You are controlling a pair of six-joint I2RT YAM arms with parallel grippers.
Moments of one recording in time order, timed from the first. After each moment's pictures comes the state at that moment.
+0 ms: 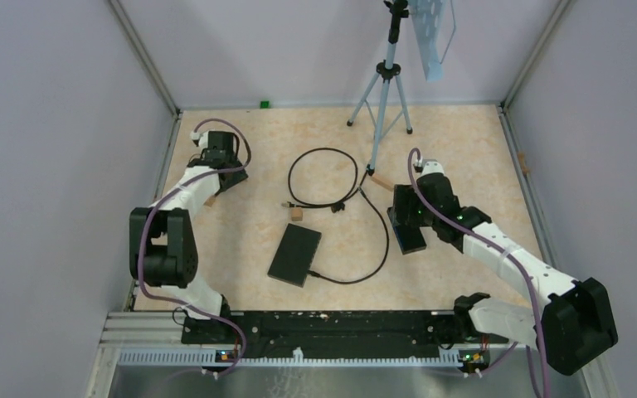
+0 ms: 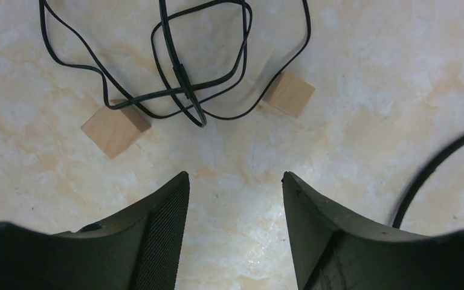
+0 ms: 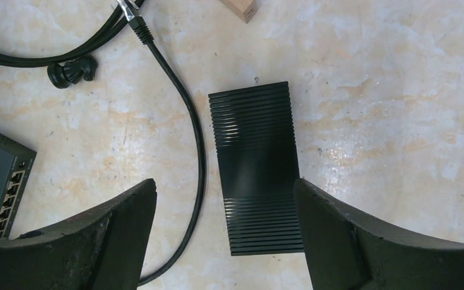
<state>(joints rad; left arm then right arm) -0.06 1.61 1.11 -0.40 -0.28 -0.55 0.49 1.10 0.71 -0.36 0.17 0.37</state>
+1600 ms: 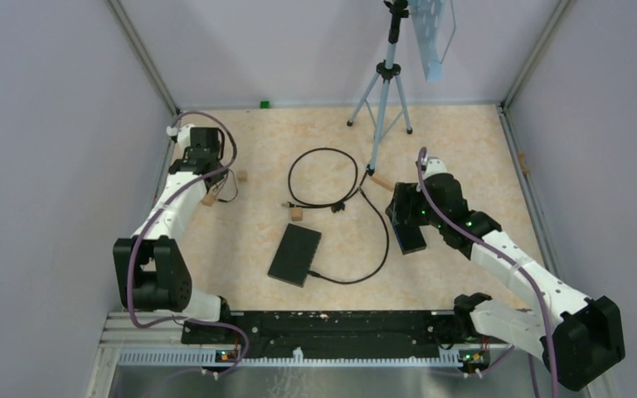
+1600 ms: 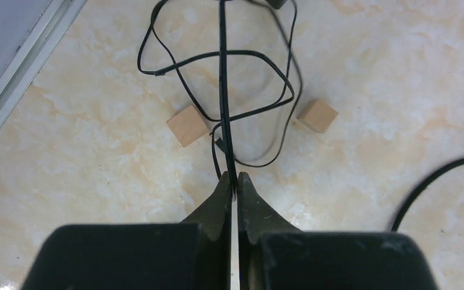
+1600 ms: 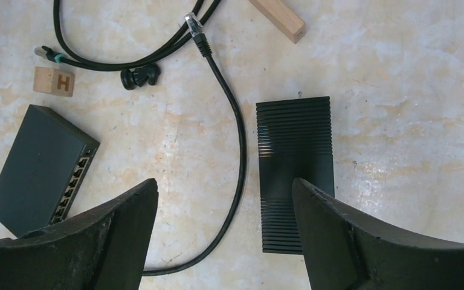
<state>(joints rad) -0.02 1.50 1.15 -0.52 -0.41 -0.56 0.49 1.01 0.71 -0.34 0.06 0.39</state>
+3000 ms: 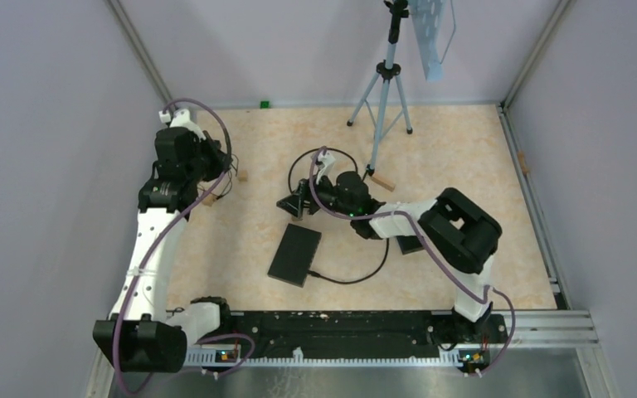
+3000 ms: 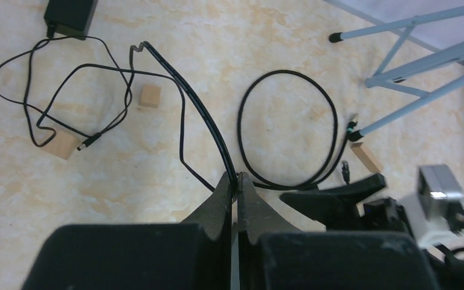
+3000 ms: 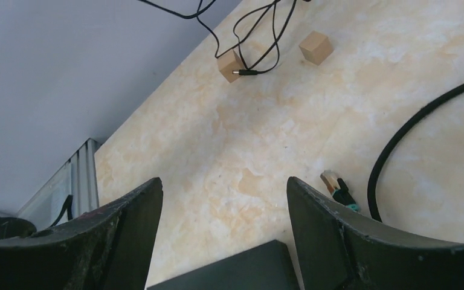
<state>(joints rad) -0.01 1.12 1.17 -0.53 0.12 -0.43 0.85 1.87 0.96 0.80 -0.29 0.52</state>
